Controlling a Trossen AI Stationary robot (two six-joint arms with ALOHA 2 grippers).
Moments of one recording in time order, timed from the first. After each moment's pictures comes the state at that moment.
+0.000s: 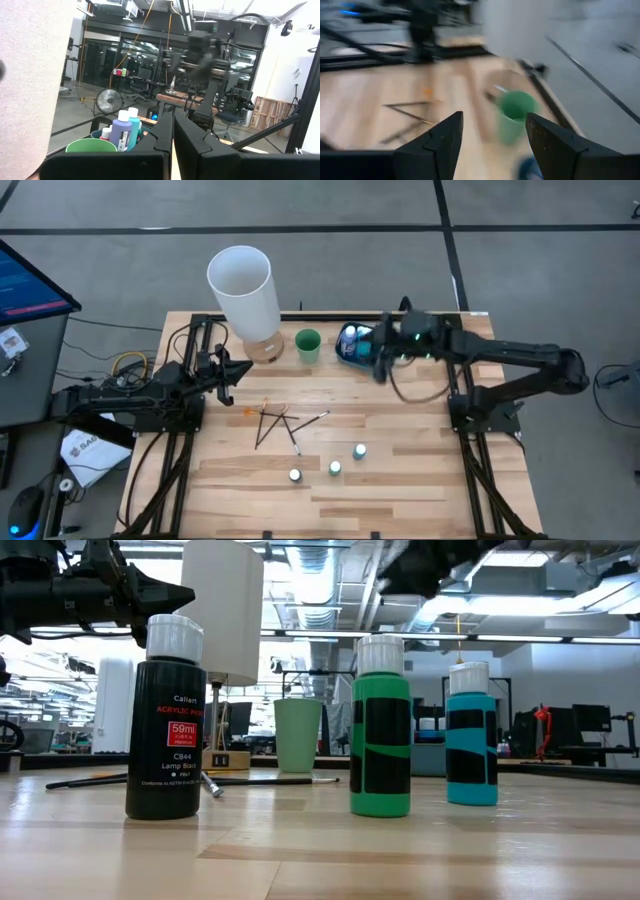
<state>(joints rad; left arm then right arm) 0.21 0.40 0.02 0.64 -0.10 -0.18 -0.24 1.18 1.01 -0.22 -0.03 -0.05</state>
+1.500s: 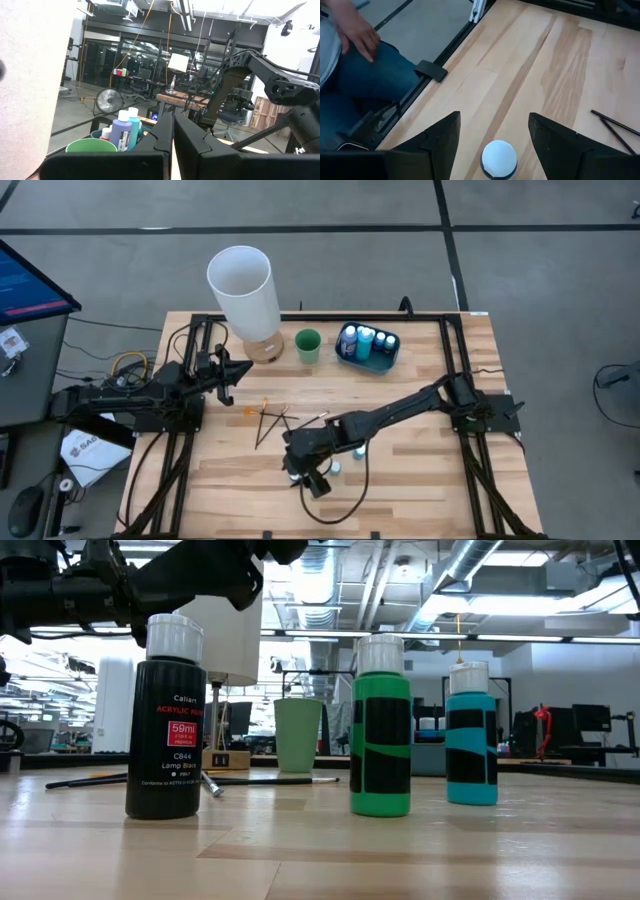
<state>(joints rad) 0.21 0.40 0.02 0.64 -0.10 -0.18 0.31 2.15 1.73 -0.28 -0.23 -0.09</state>
